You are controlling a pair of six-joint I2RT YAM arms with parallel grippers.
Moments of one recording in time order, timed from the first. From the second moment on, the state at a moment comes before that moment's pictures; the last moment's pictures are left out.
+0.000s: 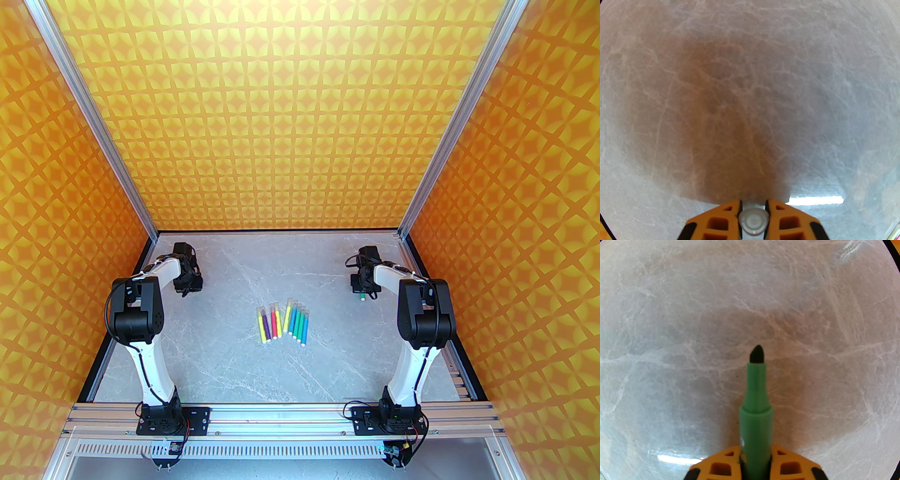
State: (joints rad) left arm 0.06 2.05 1.46 -0.69 -0.02 -0.07; right arm 0.00 1.98 1.29 -0.49 0.10 0.03
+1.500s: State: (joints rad) left arm 0.05 1.68 1.19 -0.52 0.13 -0.11; right arm -0.01 1.79 1.29 -0.57 0.00 0.04
